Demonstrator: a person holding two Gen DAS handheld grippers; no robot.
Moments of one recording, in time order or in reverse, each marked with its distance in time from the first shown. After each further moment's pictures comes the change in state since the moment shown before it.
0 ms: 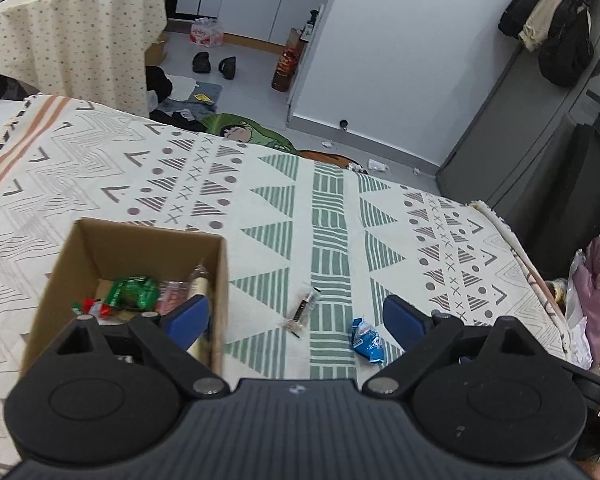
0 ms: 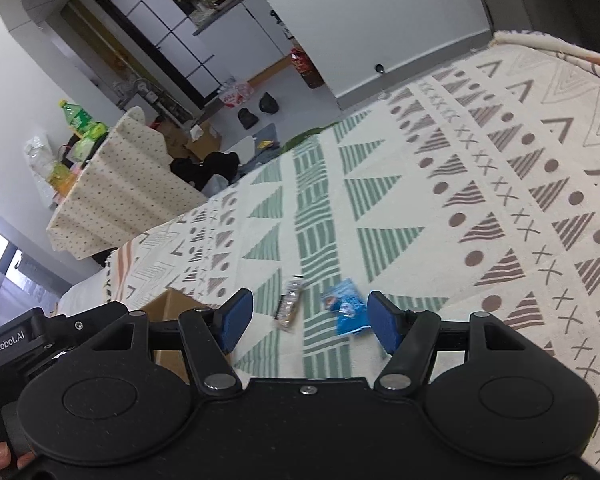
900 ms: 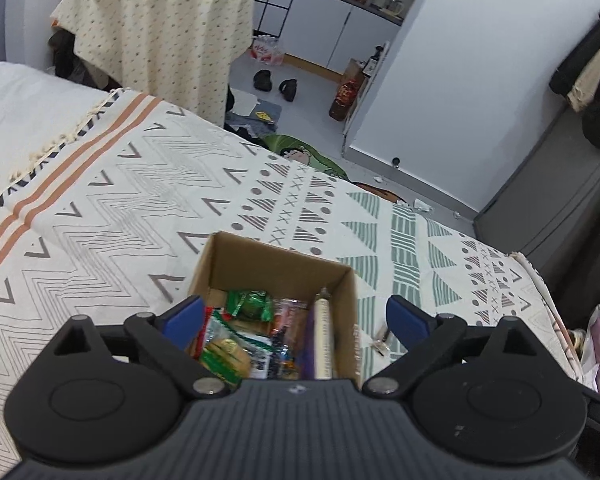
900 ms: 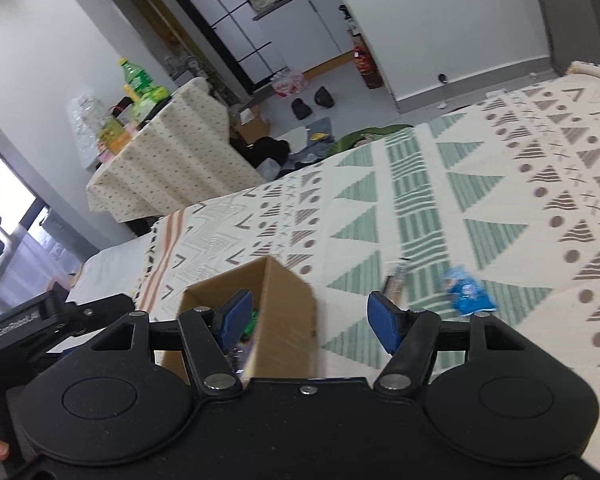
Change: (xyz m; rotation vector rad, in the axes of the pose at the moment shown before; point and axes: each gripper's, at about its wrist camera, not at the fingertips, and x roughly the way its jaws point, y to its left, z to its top) left arm -0.062 0.096 0.004 -0.142 -0.073 0.082; right arm 0.003 0.097 -0.029 -0.139 -0.006 0.074
